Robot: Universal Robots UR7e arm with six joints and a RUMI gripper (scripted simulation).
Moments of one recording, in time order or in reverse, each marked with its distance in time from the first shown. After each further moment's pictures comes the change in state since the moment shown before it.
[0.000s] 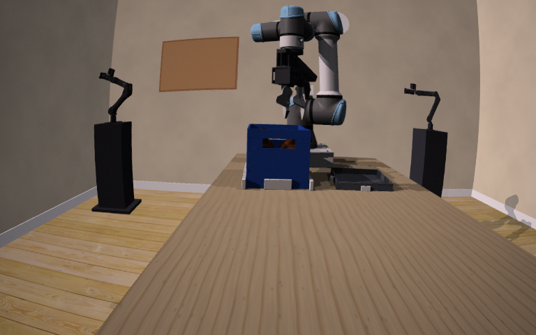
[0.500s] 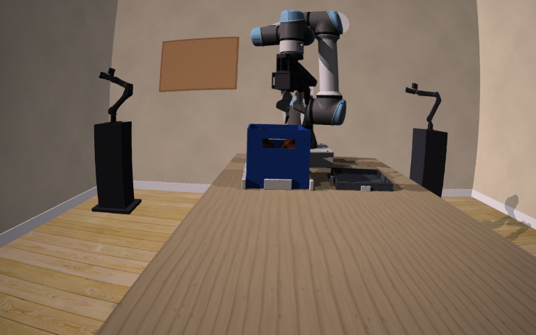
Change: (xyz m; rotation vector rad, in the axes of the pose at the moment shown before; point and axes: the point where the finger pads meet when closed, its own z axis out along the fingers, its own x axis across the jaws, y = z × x) arm 0.000 0.000 0.016 0.000 0.000 0.000
